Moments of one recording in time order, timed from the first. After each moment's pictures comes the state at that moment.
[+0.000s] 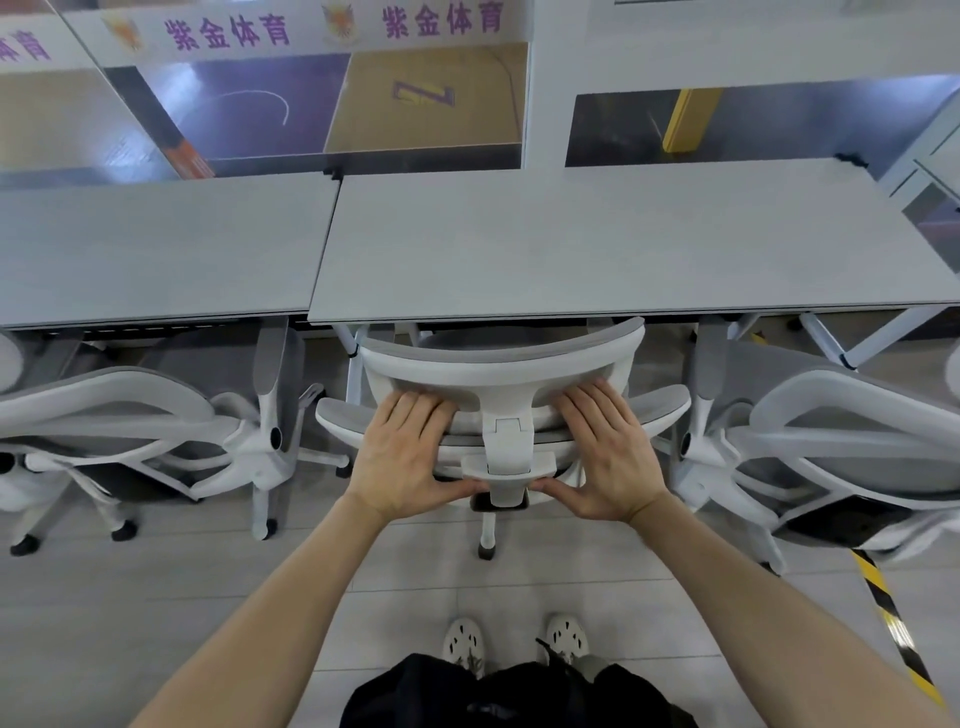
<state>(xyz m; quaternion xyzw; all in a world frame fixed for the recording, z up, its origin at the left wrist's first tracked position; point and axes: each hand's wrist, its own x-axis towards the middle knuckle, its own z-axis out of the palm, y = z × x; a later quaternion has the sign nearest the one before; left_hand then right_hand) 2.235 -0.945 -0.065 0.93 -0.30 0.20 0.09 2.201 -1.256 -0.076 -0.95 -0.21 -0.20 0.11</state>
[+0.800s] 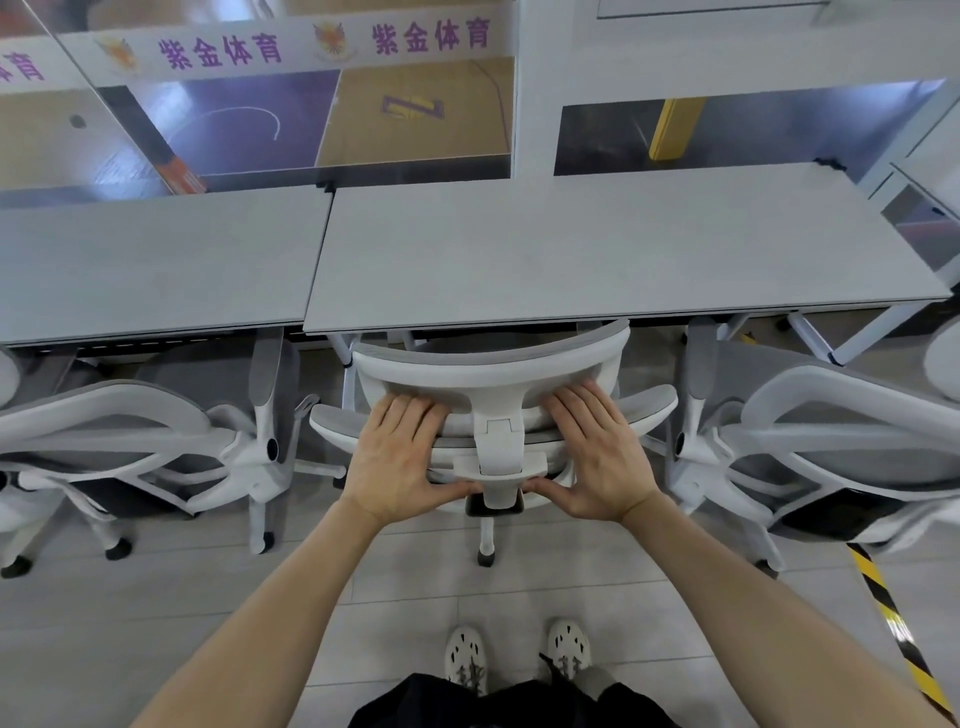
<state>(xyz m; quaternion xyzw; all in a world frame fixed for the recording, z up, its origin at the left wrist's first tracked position) 2.237 -0.939 -0.068 0.94 -0.29 0.18 0.08 2.201 -1.250 -0.077 -0.95 -0.21 -0.19 0.11</state>
